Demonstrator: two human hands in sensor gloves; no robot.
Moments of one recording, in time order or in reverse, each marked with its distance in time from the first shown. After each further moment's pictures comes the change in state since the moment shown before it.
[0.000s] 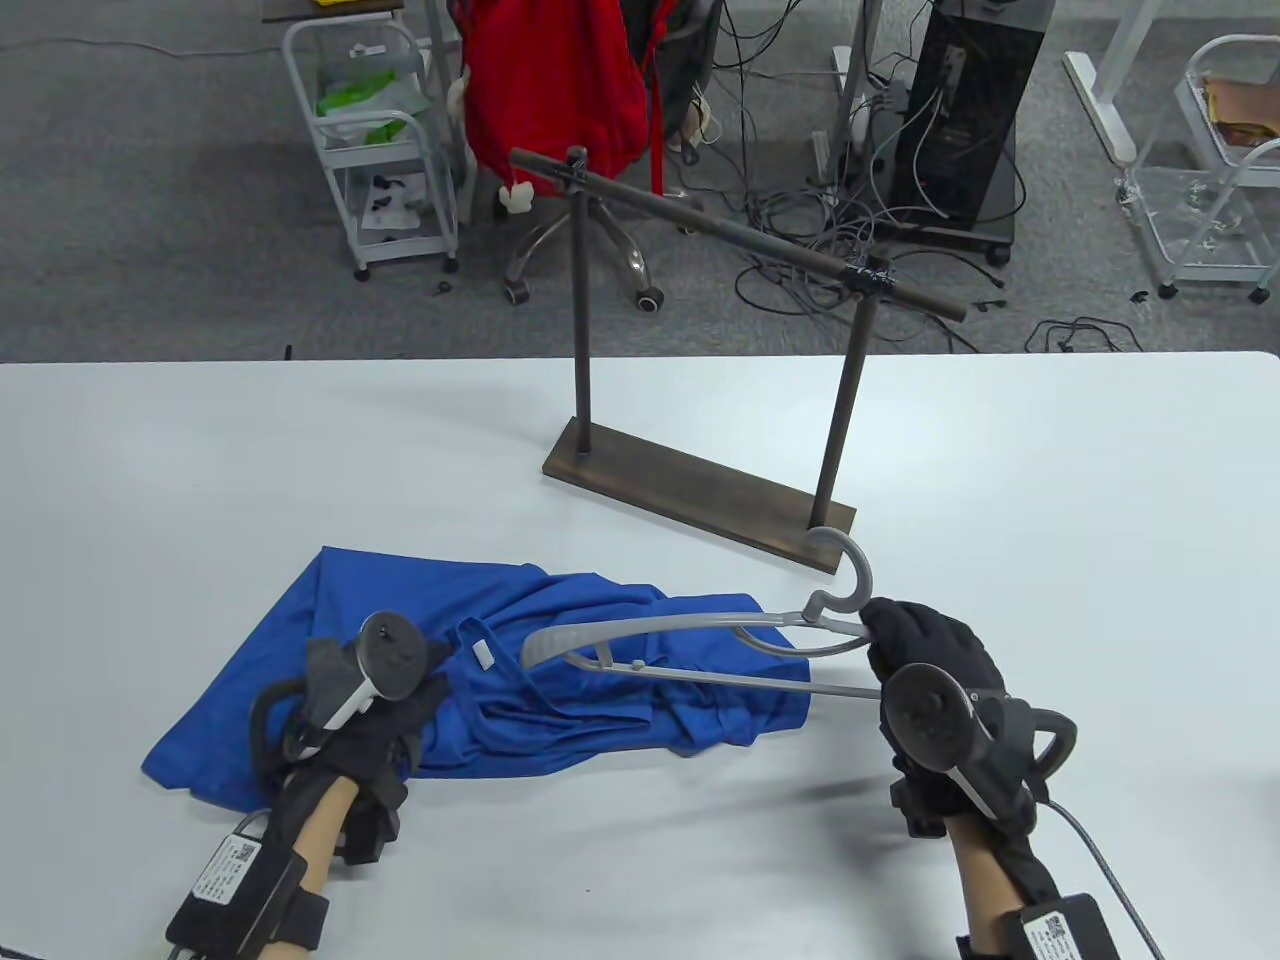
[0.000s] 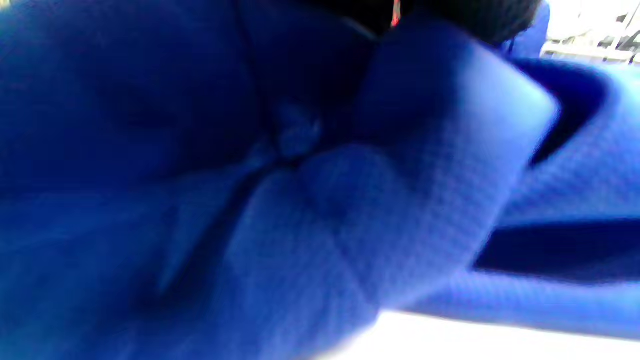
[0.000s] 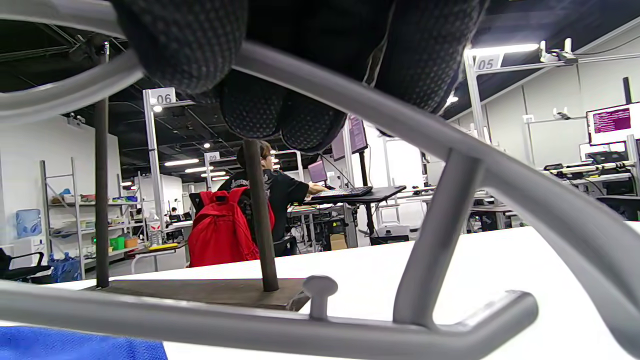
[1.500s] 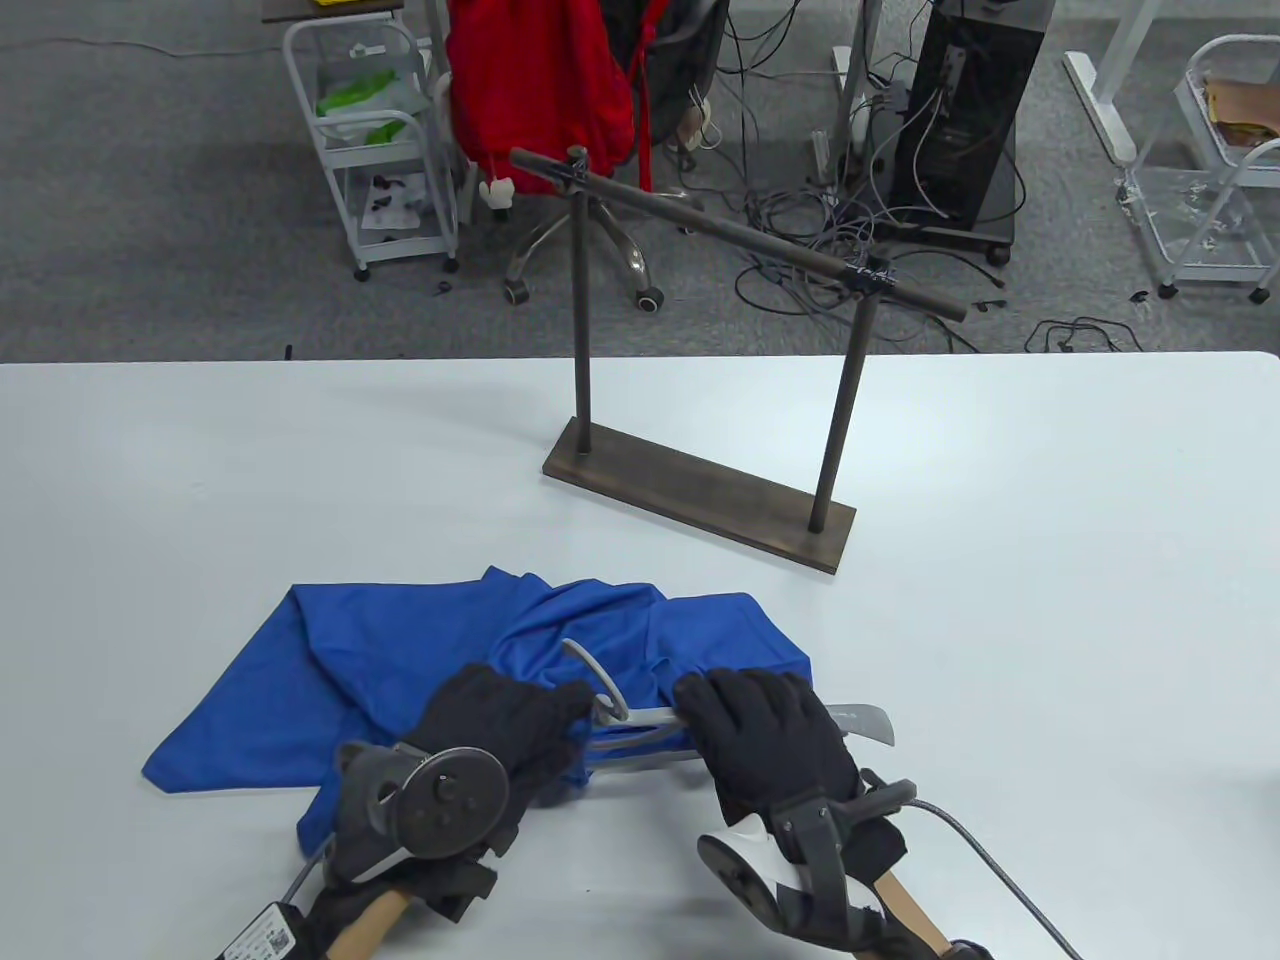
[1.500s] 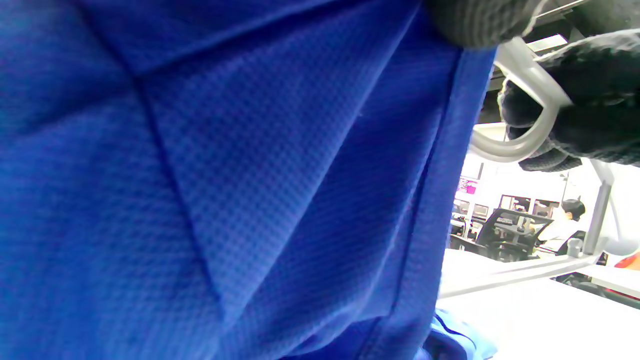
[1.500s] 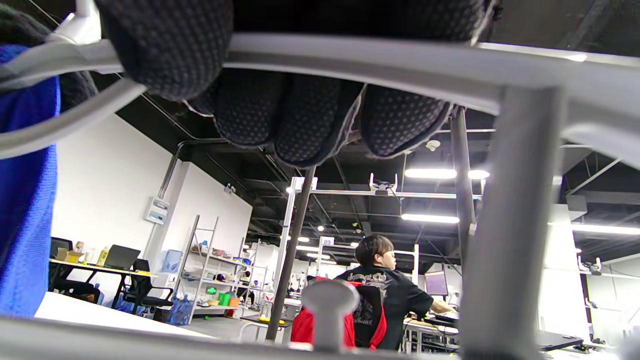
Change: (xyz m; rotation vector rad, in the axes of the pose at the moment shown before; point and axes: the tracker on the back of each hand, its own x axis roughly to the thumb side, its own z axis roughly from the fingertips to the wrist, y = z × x) left_hand 0.085 0.052 0.117 0.363 -0.555 0.197; right_hand 0.118 -0.022 0.070 -0.311 -0.430 0.058
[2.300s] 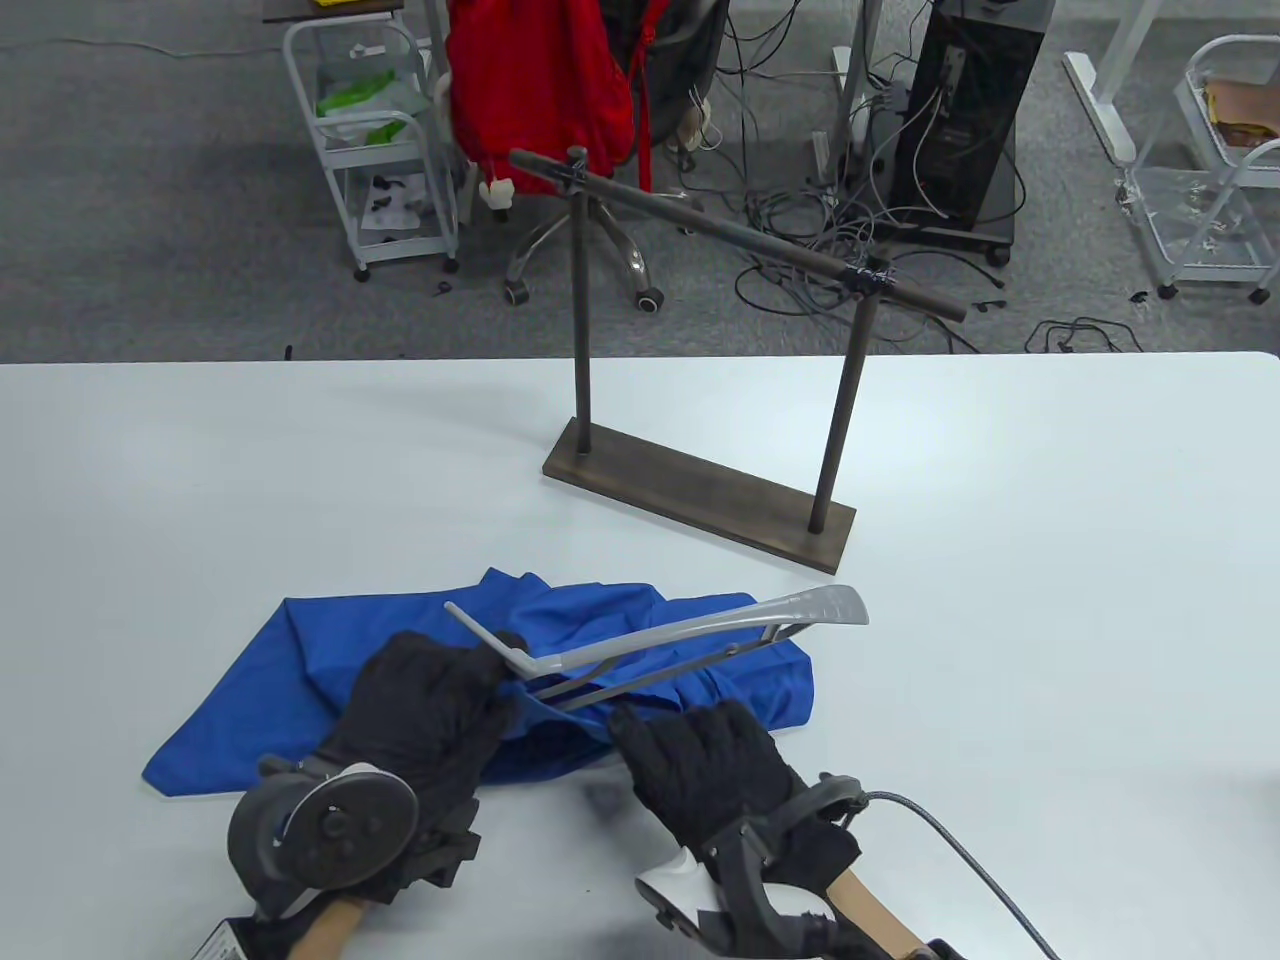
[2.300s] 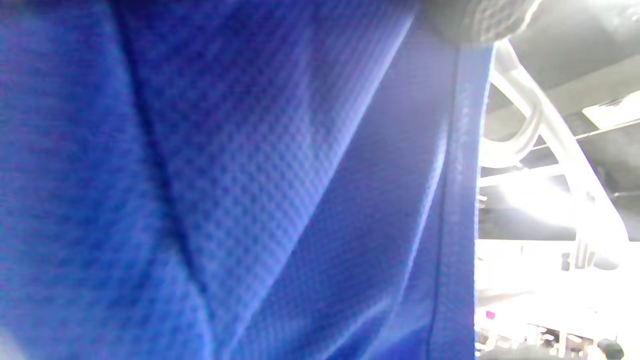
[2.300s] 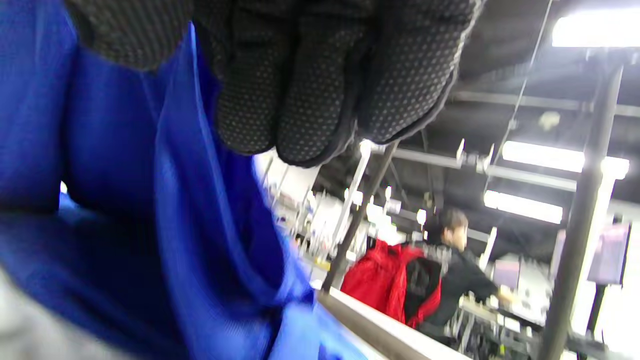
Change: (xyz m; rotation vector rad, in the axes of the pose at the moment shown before) left_hand -0.009 0.062 0.019 0.362 0.041 0.106; right_hand 0.039 0.028 0.008 0.224 -0.287 0.075
